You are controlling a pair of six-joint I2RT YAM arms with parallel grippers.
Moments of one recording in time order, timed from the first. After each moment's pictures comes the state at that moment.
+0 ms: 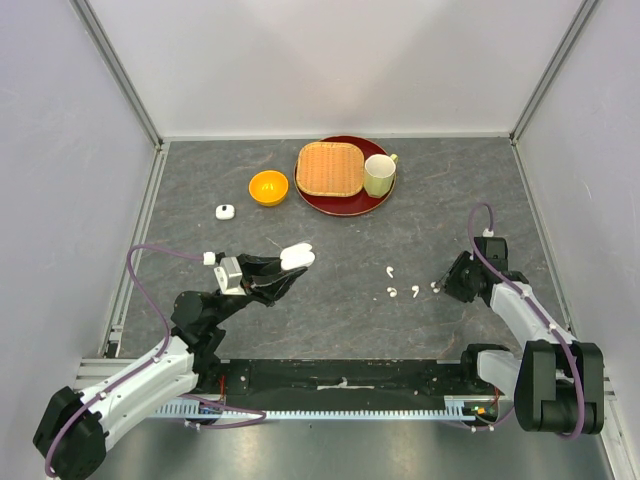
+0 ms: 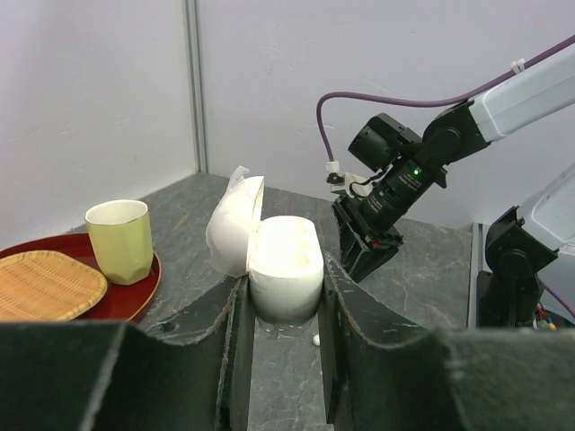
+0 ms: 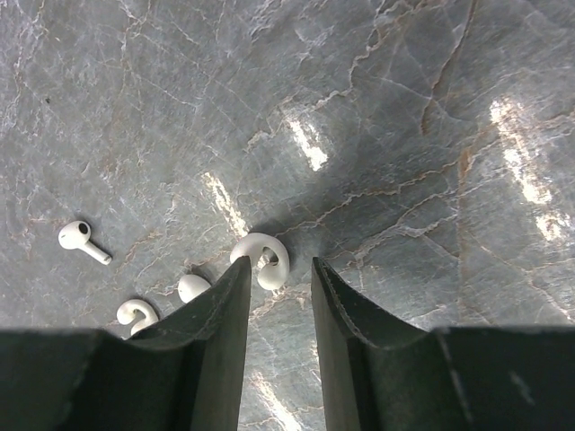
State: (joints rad) left arm -0.67 0.62 0.14 0.94 0.39 -0.20; right arm -0.06 1.09 0.45 -0.39 -0.14 0.62
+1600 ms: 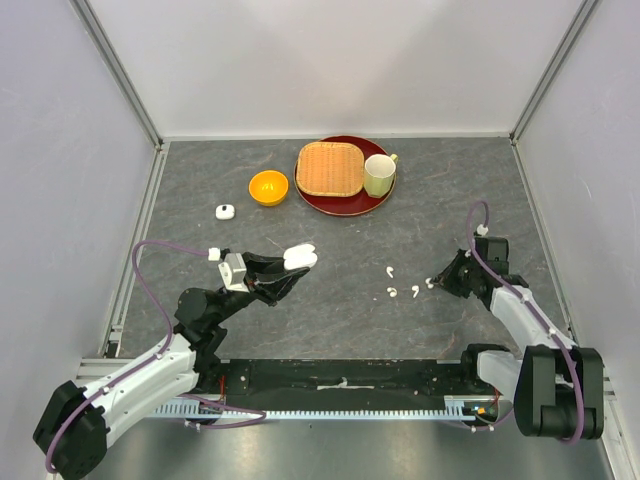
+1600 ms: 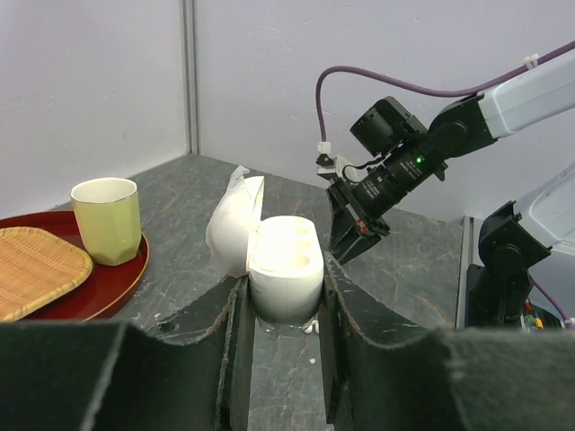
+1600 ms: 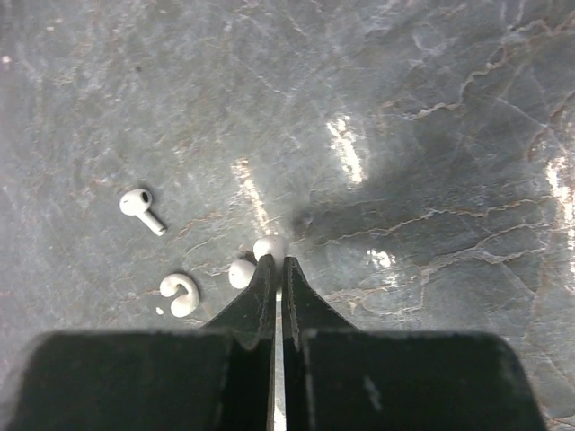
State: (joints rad) left arm -0.67 0.66 0.14 0.94 0.39 -0.24; right arm -0.06 1.09 0.43 -0.29 -0.27 0.57
